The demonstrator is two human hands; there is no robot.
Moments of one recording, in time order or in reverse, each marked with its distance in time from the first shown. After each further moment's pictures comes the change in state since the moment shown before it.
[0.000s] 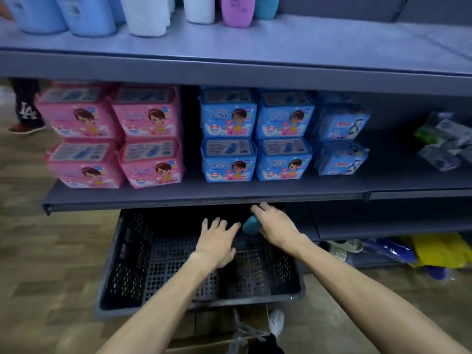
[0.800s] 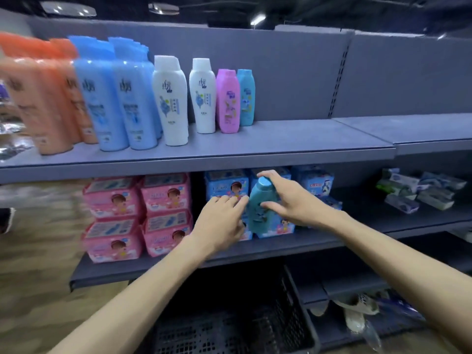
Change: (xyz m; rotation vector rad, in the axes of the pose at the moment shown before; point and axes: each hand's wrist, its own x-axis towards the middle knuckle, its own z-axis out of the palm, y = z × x) left_hand -0.041 -0.024 -0.195 0.280 0.864 0.336; right_hand -0.057 -0.038 -0.228 0.307 0.478 -0.226
